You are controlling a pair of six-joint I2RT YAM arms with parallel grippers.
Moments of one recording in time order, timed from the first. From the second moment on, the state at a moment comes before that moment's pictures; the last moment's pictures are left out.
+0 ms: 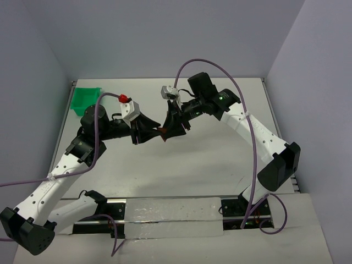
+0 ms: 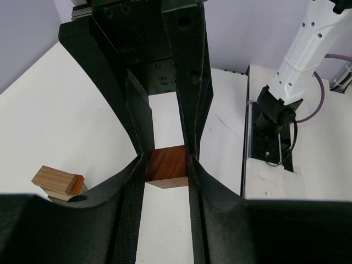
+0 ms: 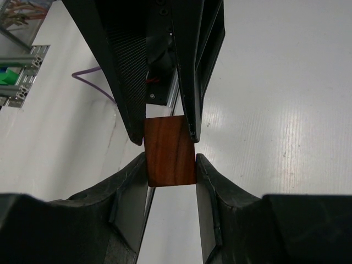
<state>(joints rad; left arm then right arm) -0.55 0.96 0.96 -0.04 0.80 -0.02 0.63 1.57 1.62 -0.82 -1.13 -0.44</state>
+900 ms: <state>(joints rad) -0.54 1.16 1.13 -0.30 -0.13 -0.18 0.62 1.65 1.70 -0.93 0.02 0.35</state>
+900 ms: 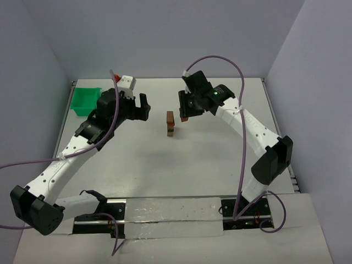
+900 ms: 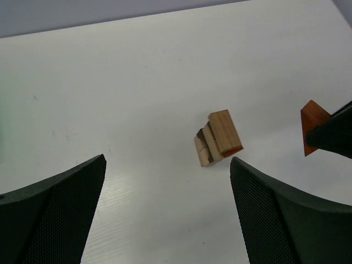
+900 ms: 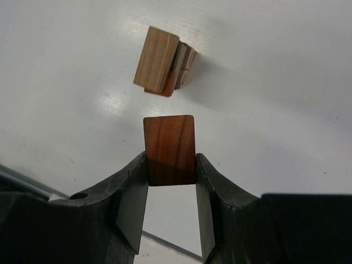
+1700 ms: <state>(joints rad) -0.49 1.19 1.14 -0.42 -0.37 -0.25 0.76 1.90 1.89 -0.96 0.16 0.62</state>
